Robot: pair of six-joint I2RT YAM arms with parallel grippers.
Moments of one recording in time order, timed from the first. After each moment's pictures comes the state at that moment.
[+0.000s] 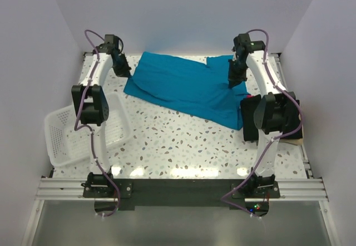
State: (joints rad) left arm -0.01 2.29 2.14 -0.90 0.13 -0.40; right arm 0.15 2.10 2.10 -1.28 -0.02 0.28
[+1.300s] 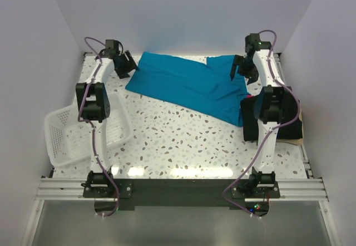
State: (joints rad) left arm 0.02 2.42 2.14 -0.62 0.22 -0.56; right arm 0.01 2.38 2.35 -1.22 0.03 0.29
